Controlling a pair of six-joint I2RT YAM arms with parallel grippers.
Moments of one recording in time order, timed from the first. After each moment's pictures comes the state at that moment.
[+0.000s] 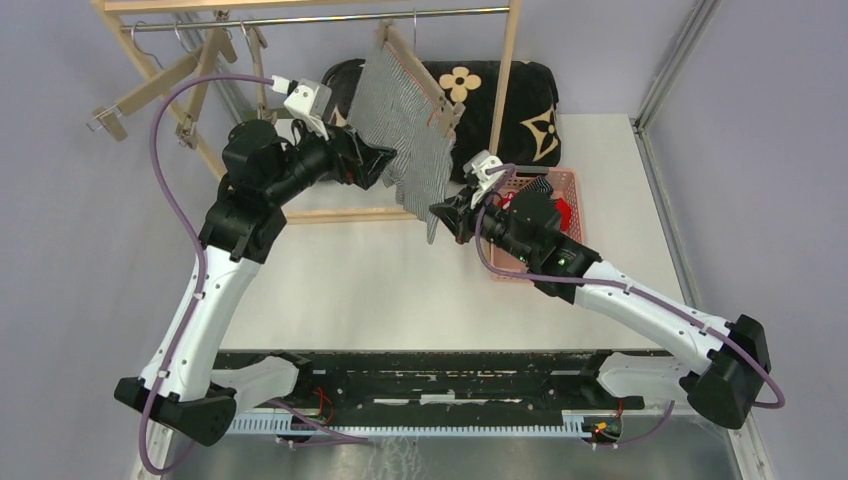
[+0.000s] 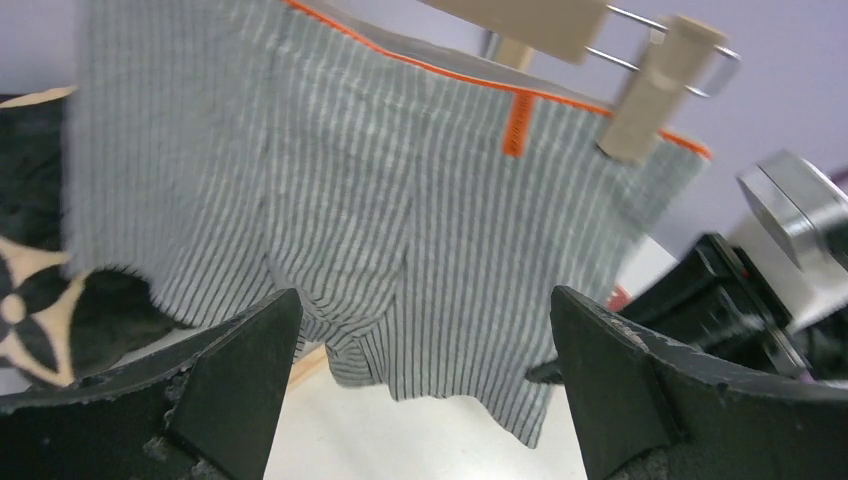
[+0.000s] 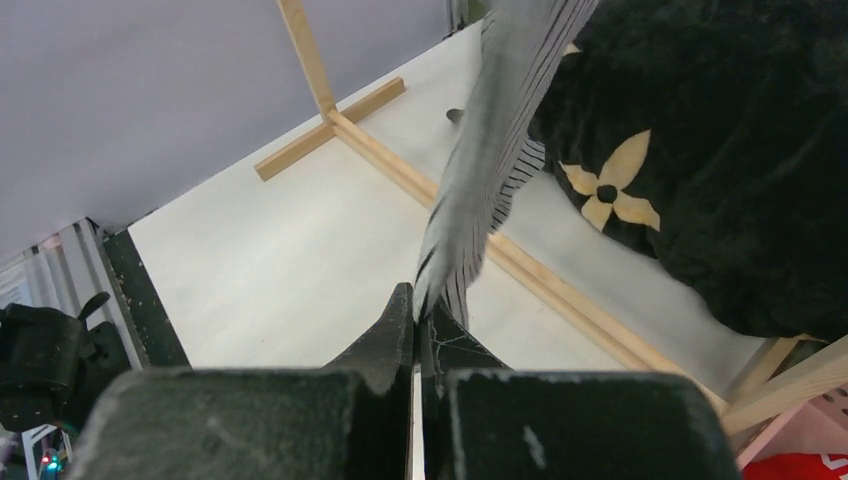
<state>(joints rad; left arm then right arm) -0.37 1.11 1.43 -0.37 0.38 -0.18 0.82 1.18 0.97 0.17 -0.05 0.12</state>
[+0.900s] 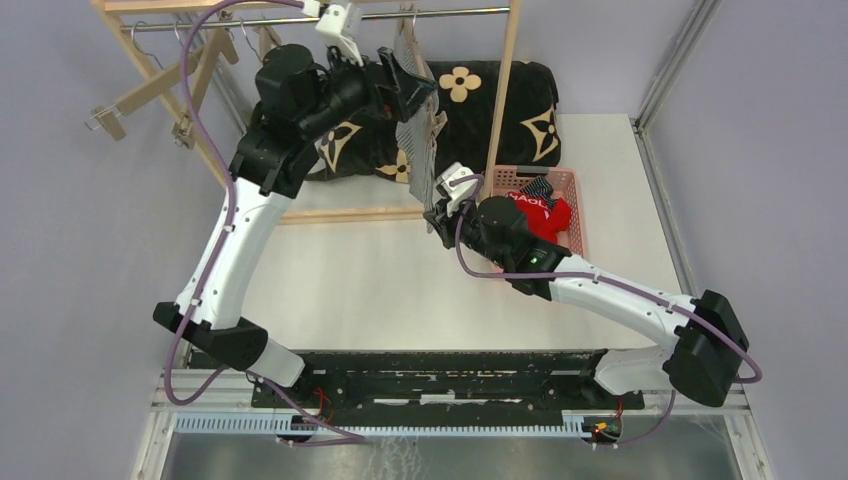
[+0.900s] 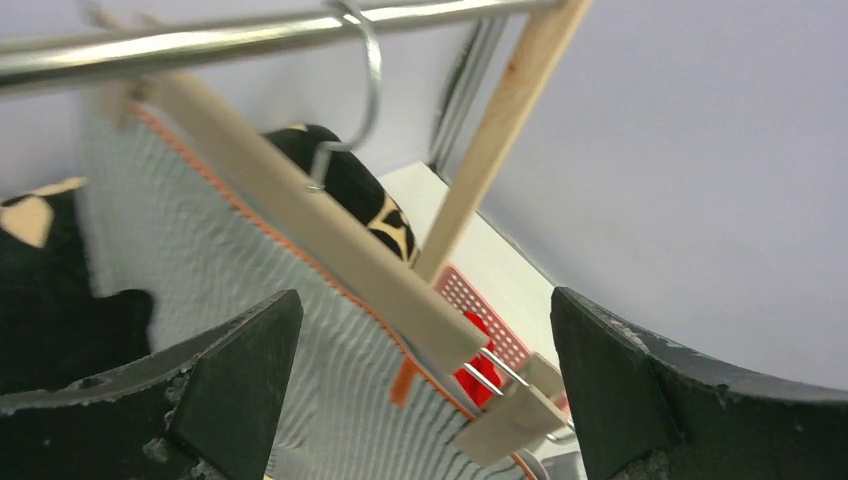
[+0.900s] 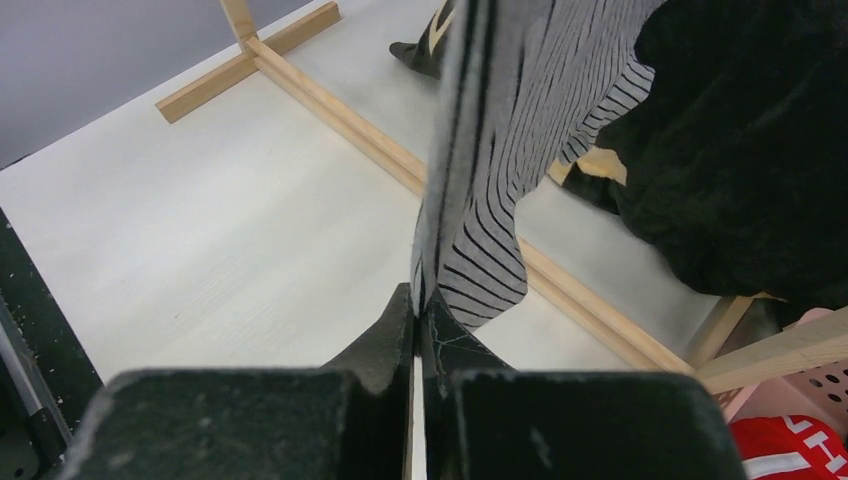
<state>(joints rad) -0.46 1.50 1.98 -0.43 0.28 -0.30 0.90 1.31 0.96 0.17 0.09 0.02</state>
